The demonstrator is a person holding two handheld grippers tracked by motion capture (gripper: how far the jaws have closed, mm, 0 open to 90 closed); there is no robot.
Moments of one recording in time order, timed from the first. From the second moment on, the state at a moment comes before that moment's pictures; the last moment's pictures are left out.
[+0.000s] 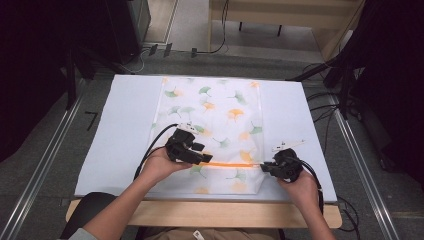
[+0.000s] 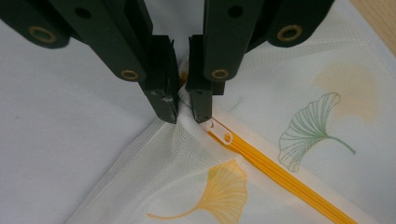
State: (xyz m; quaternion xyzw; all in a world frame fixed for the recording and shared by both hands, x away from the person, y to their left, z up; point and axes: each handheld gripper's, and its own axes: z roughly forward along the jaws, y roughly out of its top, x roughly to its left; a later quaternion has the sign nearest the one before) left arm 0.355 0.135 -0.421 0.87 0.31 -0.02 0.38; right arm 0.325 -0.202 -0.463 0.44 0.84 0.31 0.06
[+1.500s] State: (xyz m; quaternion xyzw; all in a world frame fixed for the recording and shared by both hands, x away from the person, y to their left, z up) left arm 0.343 0.066 -0.430 0.89 0.23 -0.07 0.38; right arm 0.317 -0.205 -0.439 0.44 0.83 0.35 0.04
